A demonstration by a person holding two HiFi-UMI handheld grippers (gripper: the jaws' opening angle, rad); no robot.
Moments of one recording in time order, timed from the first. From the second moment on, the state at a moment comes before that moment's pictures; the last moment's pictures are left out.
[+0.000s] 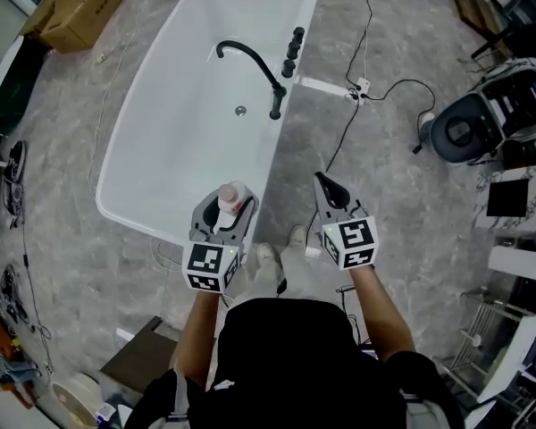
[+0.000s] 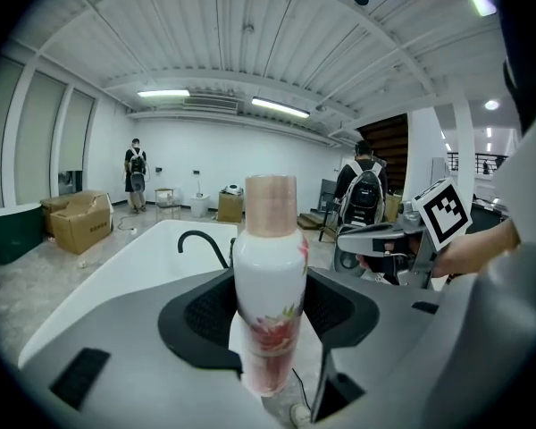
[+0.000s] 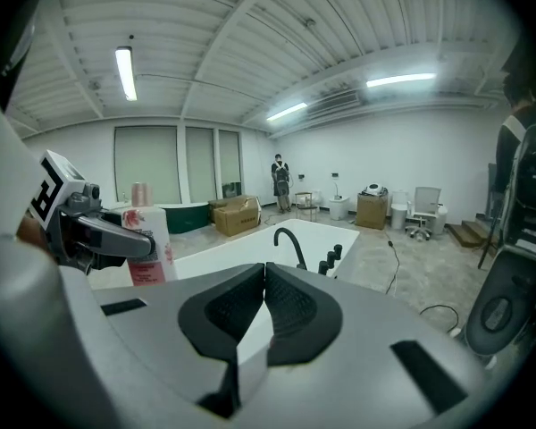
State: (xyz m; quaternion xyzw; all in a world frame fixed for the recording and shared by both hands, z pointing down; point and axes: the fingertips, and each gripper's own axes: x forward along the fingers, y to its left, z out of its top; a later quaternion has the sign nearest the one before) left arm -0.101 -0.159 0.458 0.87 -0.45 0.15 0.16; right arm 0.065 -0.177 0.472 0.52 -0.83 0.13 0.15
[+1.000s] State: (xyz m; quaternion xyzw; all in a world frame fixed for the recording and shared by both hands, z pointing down) left arm -0.095 -0.175 0.626 0.83 -0.46 0.20 0.23; right arm 0.069 -0.182 0.625 0.49 -0.82 0.21 0.22
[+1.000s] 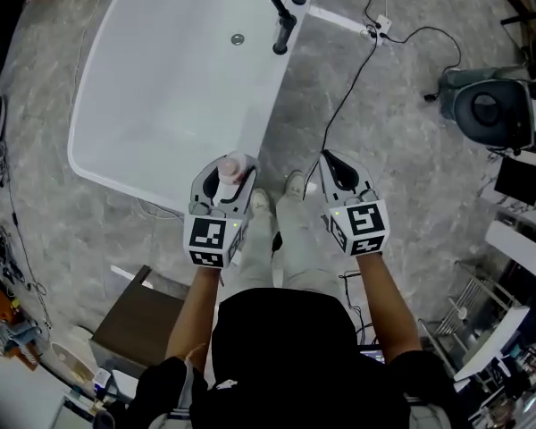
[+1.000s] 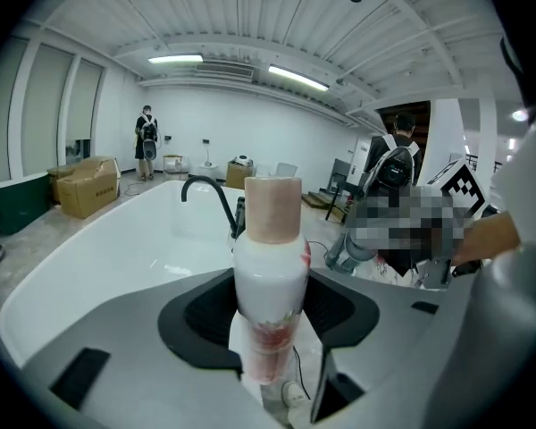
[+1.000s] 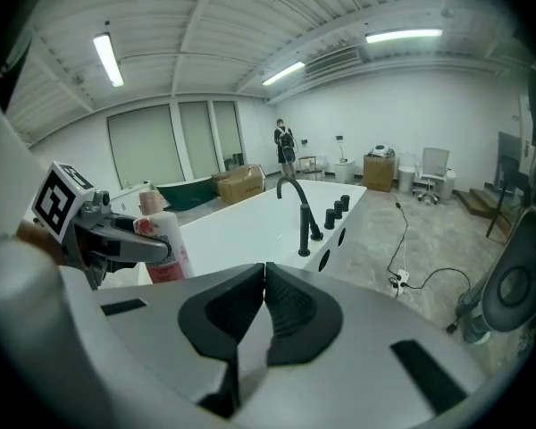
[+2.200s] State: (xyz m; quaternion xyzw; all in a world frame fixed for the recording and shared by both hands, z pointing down) left arm -0.106 -0.212 0.749 0.81 -0.48 0.23 0.24; right arm 0.051 -0.171 0.724 0.45 -0.82 0.25 0.26
